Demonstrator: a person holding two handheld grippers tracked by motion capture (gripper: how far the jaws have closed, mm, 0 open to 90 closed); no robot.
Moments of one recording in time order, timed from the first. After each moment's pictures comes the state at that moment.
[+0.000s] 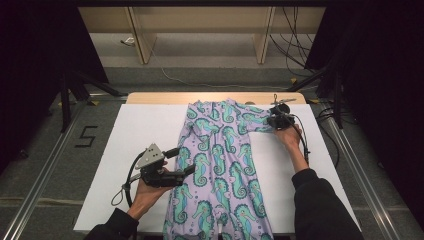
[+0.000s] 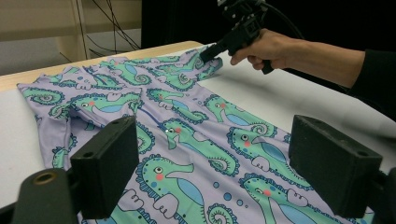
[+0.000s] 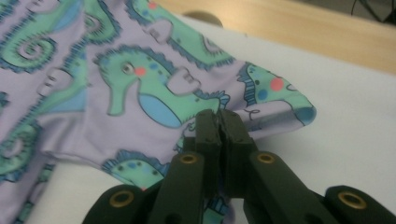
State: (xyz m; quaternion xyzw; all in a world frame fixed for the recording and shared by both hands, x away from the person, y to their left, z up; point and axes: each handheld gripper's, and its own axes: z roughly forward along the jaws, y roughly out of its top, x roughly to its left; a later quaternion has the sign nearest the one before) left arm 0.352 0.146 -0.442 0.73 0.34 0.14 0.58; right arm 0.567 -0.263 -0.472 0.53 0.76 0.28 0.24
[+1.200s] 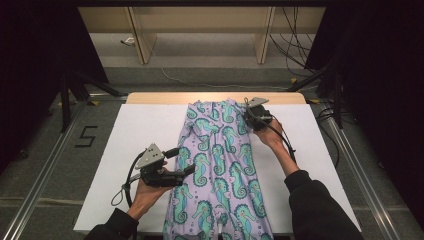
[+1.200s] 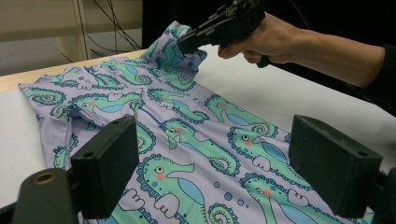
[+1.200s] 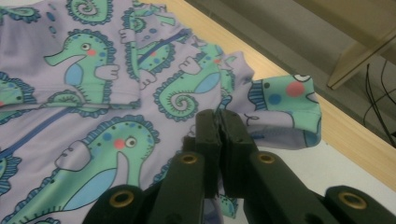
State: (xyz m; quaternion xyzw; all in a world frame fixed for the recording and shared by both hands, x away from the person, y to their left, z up) left arm 0.351 0.147 -0.442 0.73 0.34 0.14 0.58; right arm 0.536 -0.180 -0.440 0.35 0.83 0.31 0.29
